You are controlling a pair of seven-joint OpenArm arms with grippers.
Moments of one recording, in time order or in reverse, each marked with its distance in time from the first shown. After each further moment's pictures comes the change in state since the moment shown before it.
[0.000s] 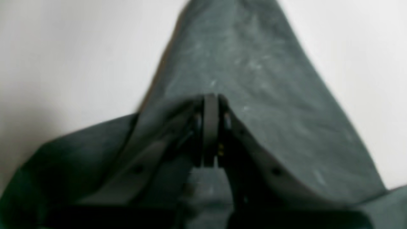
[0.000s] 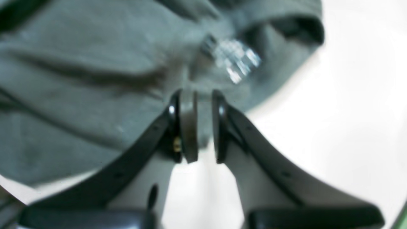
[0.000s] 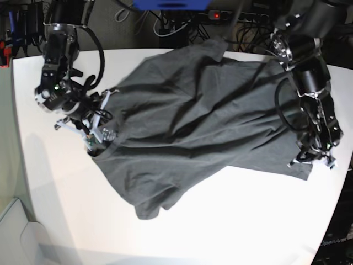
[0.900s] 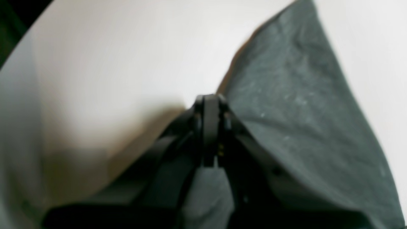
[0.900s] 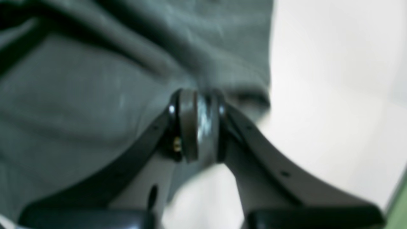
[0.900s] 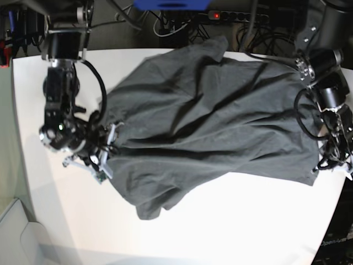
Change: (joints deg) left arm -5.8 -7.3 -0.5 -8.5 1.8 0.0 -4.0; right arm 15.9 2.1 -6.1 -11.8 0.6 0.2 0.1
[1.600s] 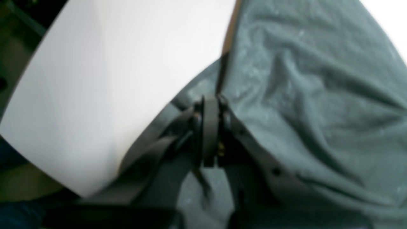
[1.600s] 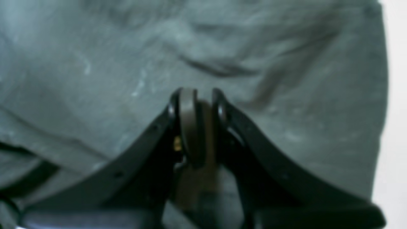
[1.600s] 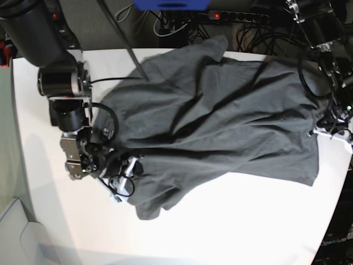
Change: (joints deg) left arm 28.2 1.7 0.4 43.3 -5.5 -0.4 16.8; right arm 26.0 -0.5 -5.0 -60.1 0.0 -0.2 29.6
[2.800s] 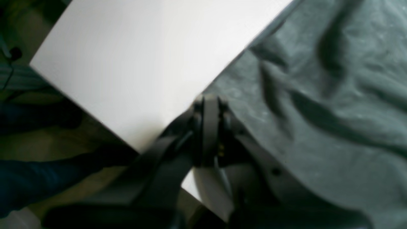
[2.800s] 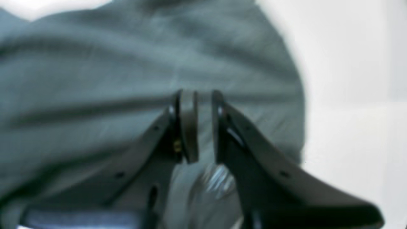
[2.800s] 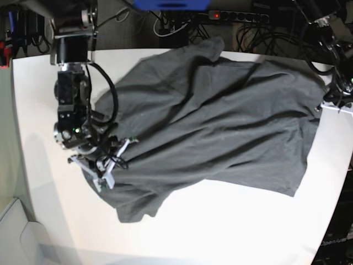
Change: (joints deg) left arm 8.5 3.0 -8.5 4.9 0.6 -0.4 1.4; right arm -28.2 -1.9 0.2 61.8 0.0 -19.6 -26.3
